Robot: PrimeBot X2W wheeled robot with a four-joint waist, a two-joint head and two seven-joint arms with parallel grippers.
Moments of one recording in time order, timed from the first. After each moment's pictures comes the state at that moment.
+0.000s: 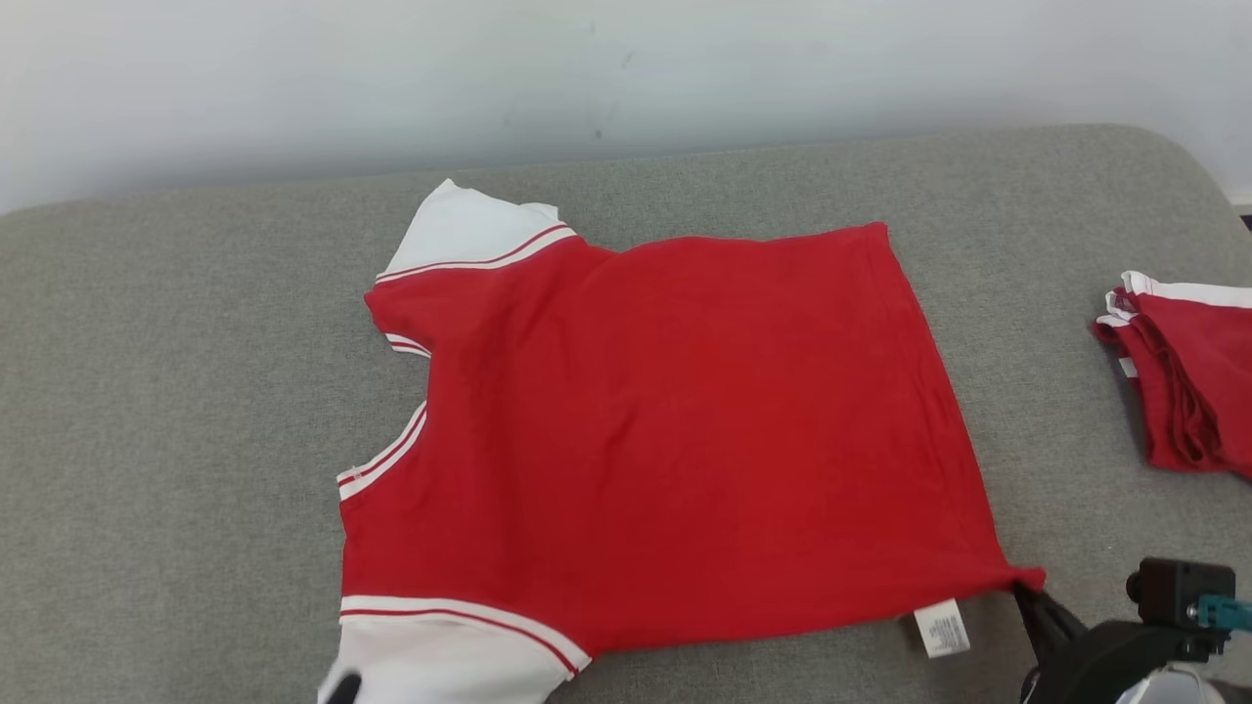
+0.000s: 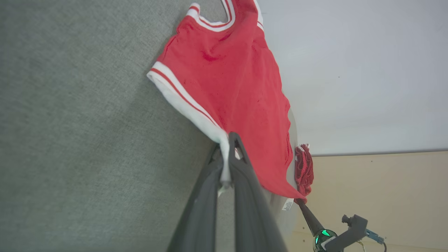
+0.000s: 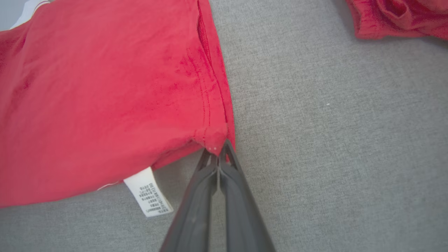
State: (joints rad) left arm 0.31 0.23 -0.04 -0.27 -1.29 -0.02 0.28; right arm 0.04 -0.10 -0.13 0.03 0.32 0.13 0.45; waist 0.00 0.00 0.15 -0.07
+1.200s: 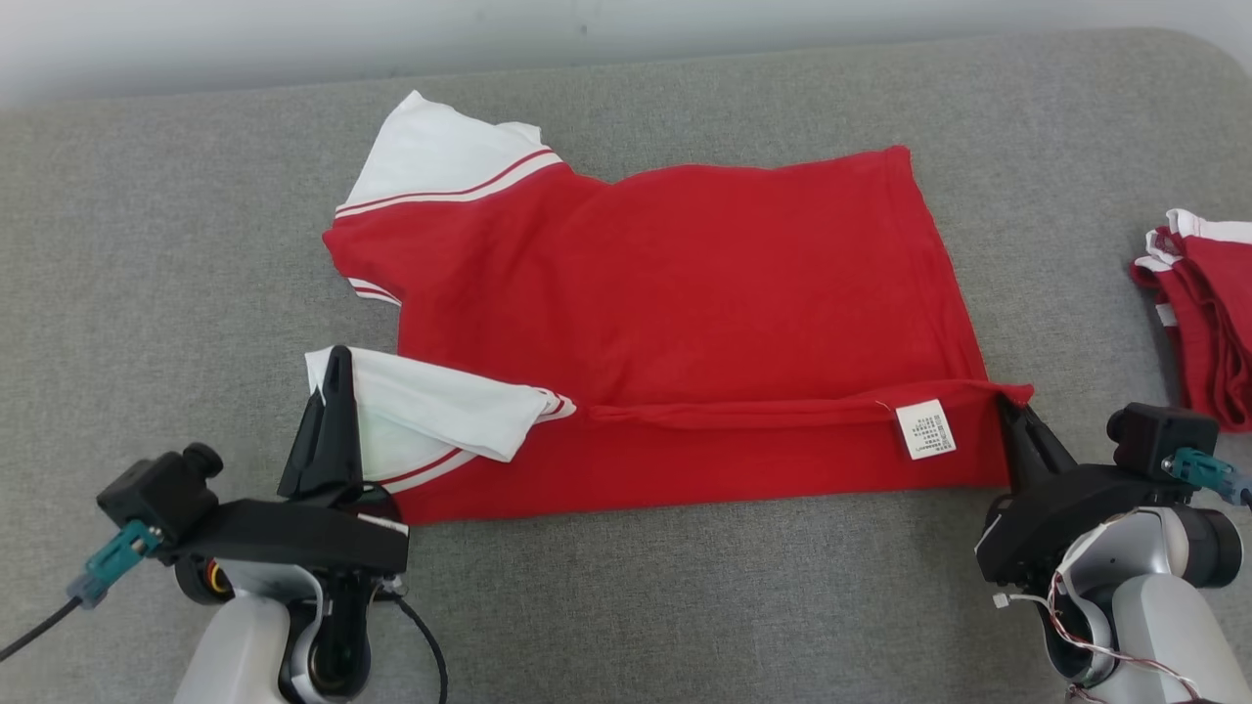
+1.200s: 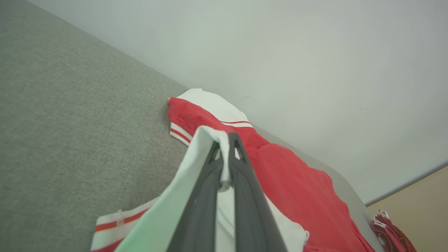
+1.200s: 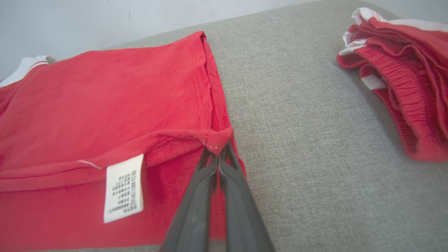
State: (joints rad) left arm -0.36 0.13 -0.15 0.27 -0.81 -0.10 -0.20; right arm -0.31 -0.10 -0.09 0.31 0.25 0.13 0.17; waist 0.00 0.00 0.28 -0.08
